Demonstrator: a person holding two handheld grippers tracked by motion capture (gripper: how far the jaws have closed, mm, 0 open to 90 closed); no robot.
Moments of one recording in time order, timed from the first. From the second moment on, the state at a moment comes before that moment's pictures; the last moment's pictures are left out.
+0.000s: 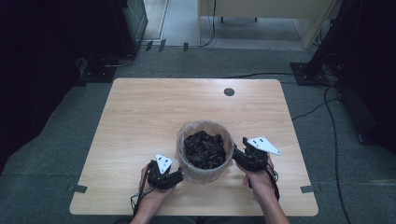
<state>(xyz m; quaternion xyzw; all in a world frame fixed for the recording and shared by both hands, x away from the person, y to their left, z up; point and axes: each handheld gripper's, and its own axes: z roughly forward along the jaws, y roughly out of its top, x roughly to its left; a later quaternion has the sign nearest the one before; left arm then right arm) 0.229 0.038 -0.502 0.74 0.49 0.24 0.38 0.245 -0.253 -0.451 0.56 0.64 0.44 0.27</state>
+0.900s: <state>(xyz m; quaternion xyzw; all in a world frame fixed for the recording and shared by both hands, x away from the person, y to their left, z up) 0.230 0.054 -0.469 0.70 0.47 0.24 0.48 0.217 -0.286 -0.492 0.60 0.65 0.39 0.25</state>
